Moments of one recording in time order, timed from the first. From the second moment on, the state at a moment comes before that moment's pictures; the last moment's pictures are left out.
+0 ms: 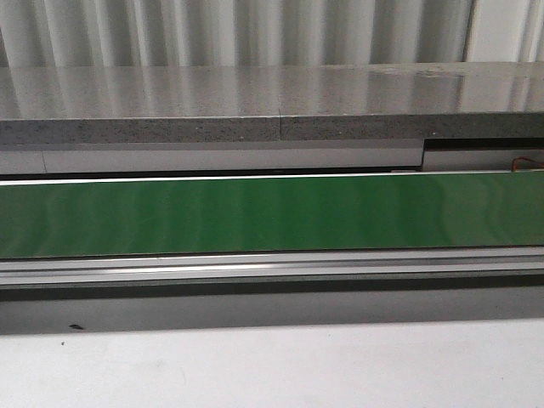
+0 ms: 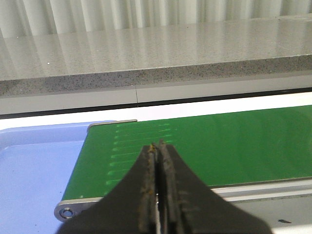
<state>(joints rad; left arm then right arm) -0.05 0.00 0.00 0.02 0.18 0.04 -0.17 1.68 -1.24 0.13 0.99 -0.02</state>
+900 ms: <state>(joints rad) -0.05 0.00 0.00 0.02 0.18 0.04 0.05 1.12 -0.98 0.03 0.85 -0.09</state>
